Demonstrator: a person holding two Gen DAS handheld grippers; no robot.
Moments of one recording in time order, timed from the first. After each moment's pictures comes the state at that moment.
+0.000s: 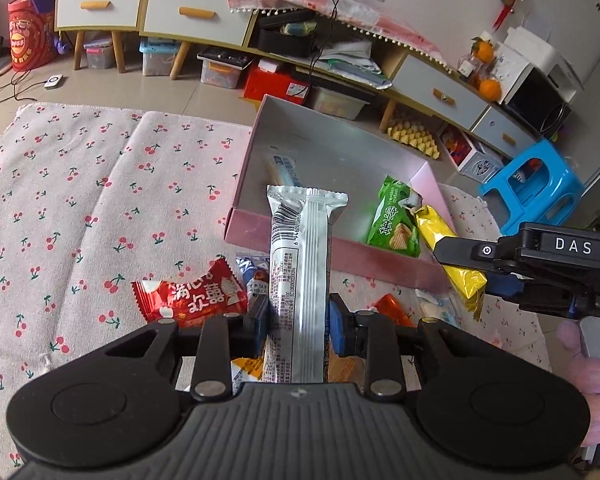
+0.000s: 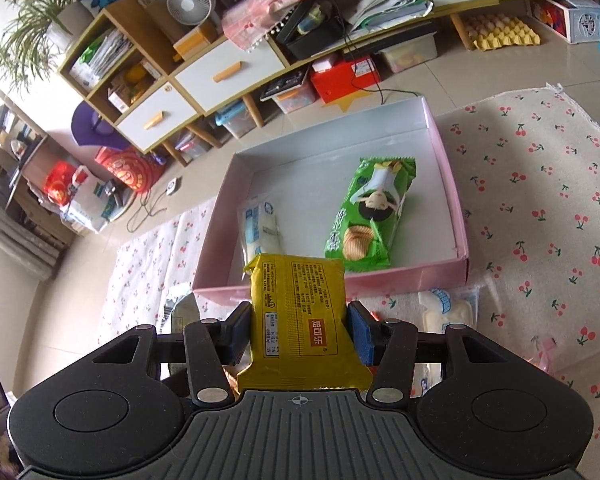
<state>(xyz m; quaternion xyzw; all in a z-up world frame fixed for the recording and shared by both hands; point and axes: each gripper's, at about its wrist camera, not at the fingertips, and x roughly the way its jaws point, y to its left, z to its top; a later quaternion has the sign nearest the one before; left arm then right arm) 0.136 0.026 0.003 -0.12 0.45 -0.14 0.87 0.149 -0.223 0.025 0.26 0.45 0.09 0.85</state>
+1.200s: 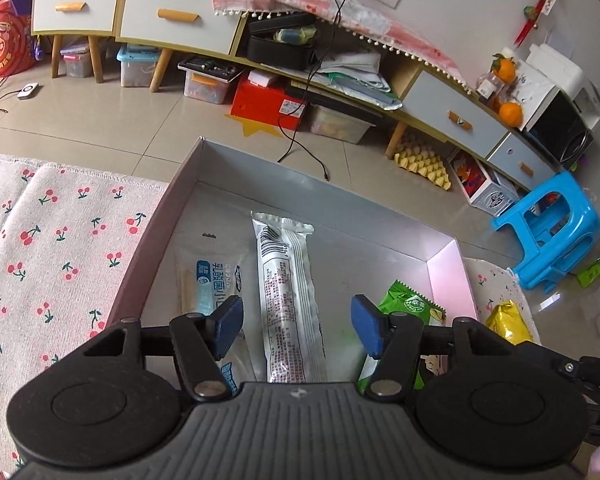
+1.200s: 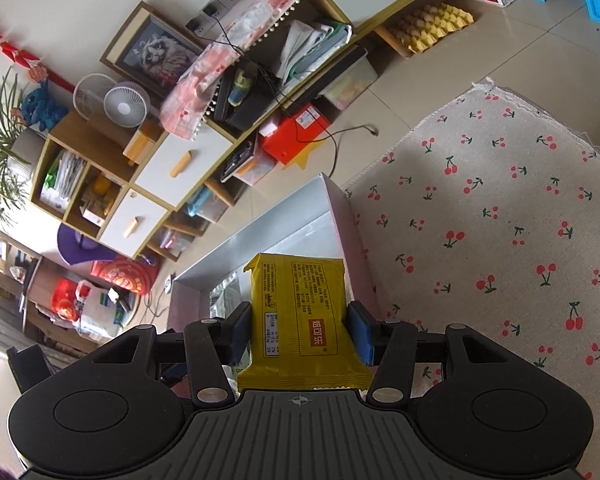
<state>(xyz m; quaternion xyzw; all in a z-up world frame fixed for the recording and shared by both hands) 0.228 -0.019 -0.021 -0.13 0.43 -0.13 0.88 0.194 -0.311 -0.018 0.38 0.39 0.04 0.84</state>
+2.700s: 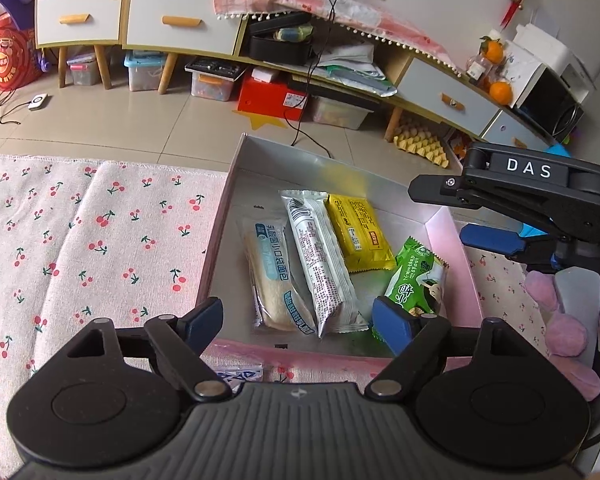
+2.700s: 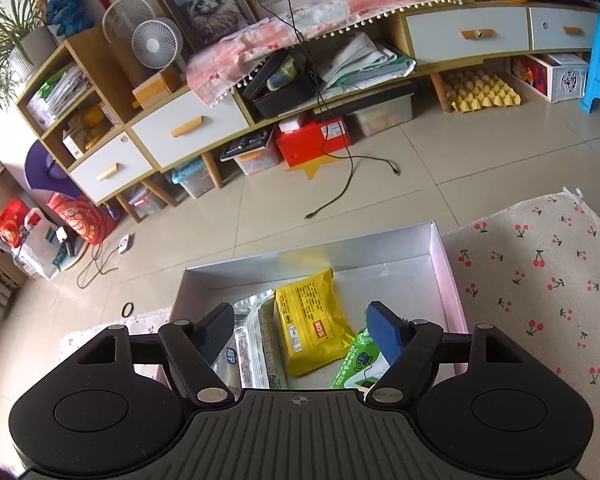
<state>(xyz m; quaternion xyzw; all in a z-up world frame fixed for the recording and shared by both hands) 0.191 0.004 0.005 -0.09 0.45 -0.14 0.88 0.249 -0.206 0.032 0.20 0.40 0.02 0.89</state>
